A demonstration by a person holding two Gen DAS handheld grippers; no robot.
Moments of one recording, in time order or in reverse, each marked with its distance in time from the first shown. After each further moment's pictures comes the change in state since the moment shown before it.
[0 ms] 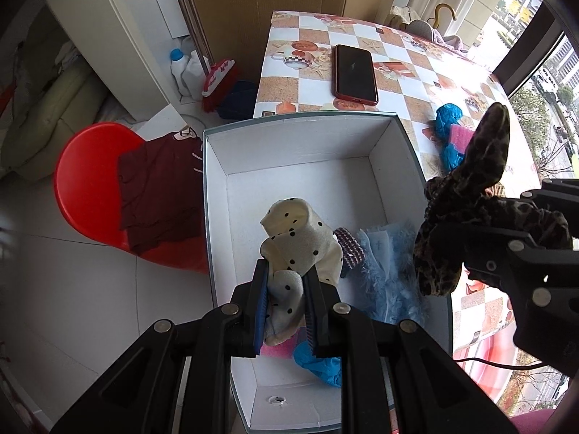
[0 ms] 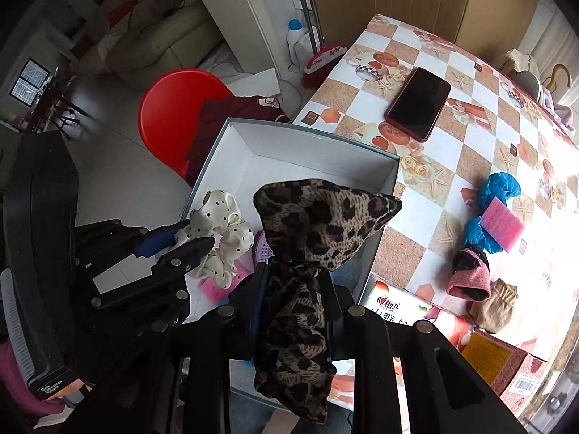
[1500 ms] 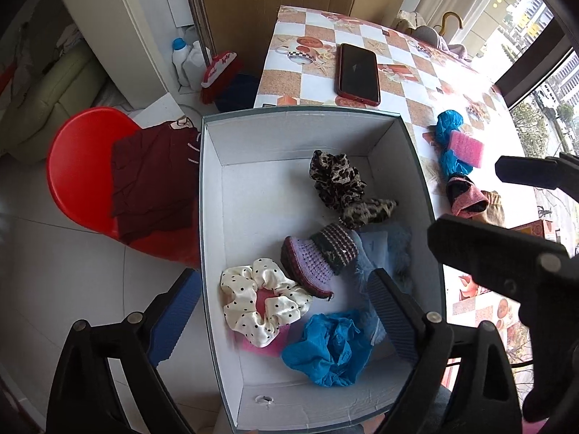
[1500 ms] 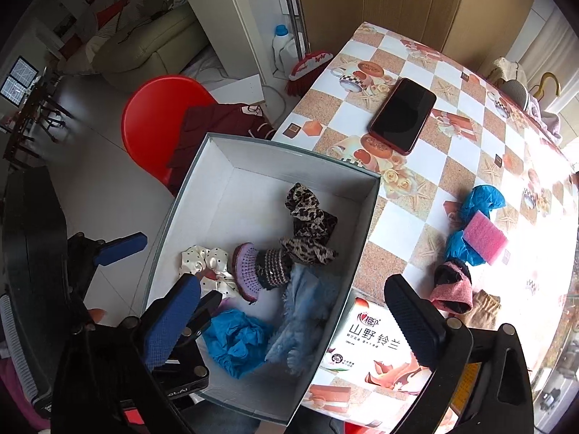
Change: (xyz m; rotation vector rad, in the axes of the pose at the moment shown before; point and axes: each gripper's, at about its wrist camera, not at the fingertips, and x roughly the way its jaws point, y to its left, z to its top) left arm 0.005 0.005 -0.002 -0.059 0.005 -0.044; right arm -0.004 -0.005 0.015 0.005 -0.021 -0.063
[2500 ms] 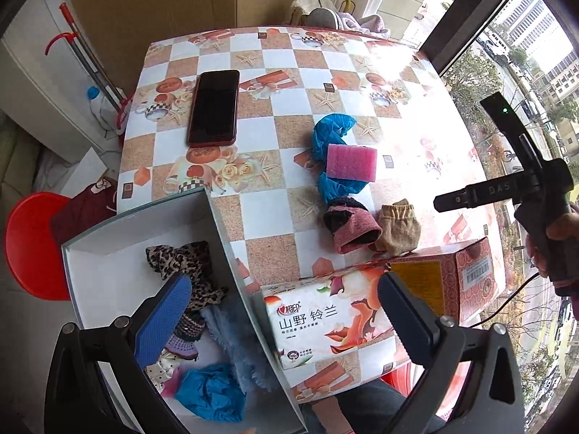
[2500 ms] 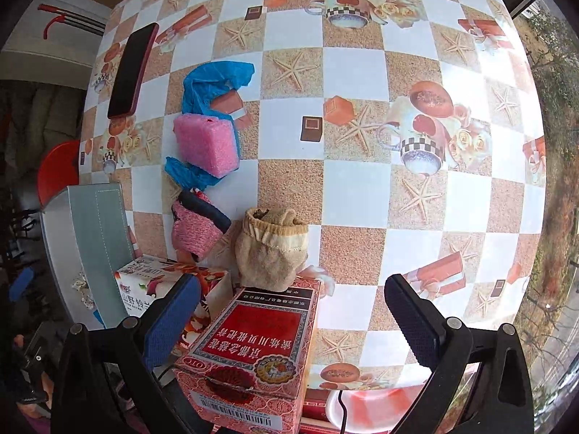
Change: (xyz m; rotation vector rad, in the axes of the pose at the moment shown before) left arm -0.004 -0.180 0.075 0.237 0.040 -0.119; right arm 0.029 -0.335 -0.072 0.493 0.314 0.029
